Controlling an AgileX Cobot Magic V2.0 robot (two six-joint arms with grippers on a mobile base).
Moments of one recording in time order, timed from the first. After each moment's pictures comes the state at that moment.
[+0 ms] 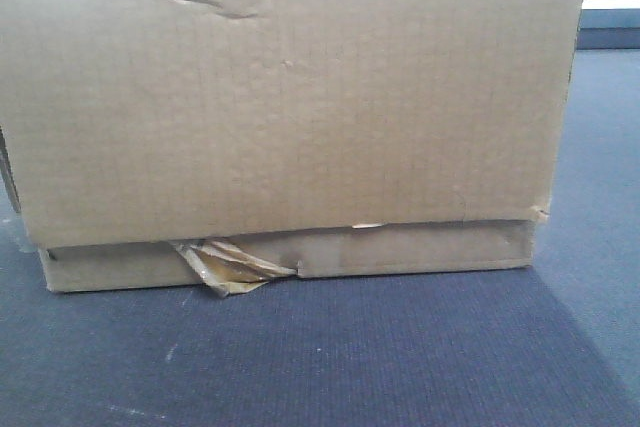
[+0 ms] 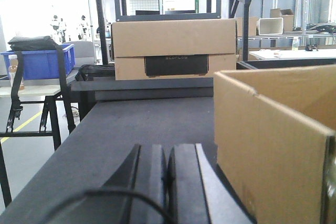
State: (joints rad) left arm 0.04 0.01 -0.14 -0.05 0.09 0.12; right arm 0.11 0.04 -0.35 -0.06 0.23 0.09
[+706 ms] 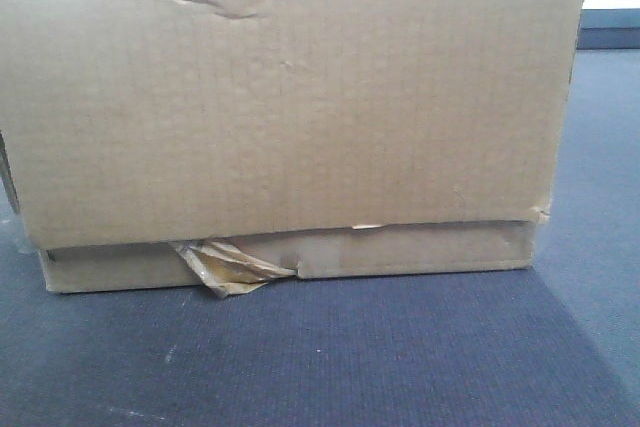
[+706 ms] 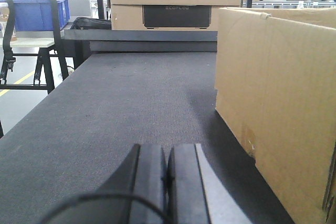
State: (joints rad) left arm 0.04 0.01 0.00 -0.09 0.07 0.12; right arm 0.11 0.04 -0.35 -0.06 0.22 0.09
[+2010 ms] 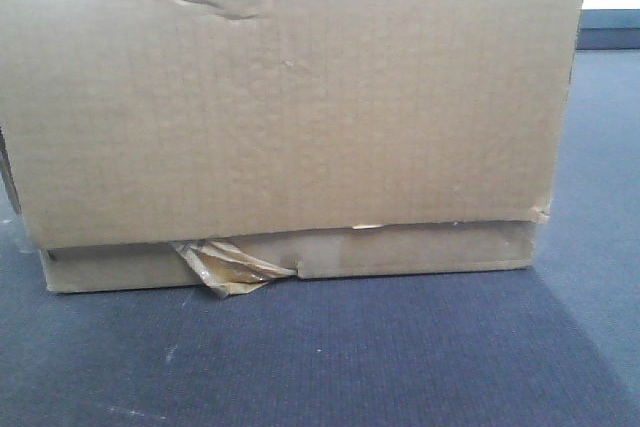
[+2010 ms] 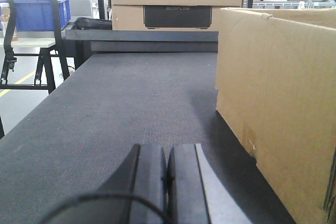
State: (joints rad) left arm 0.04 0.01 0.00 -0.10 0.07 0.12; right arm -0.05 0.01 -0.03 0.13 0.16 -0.12
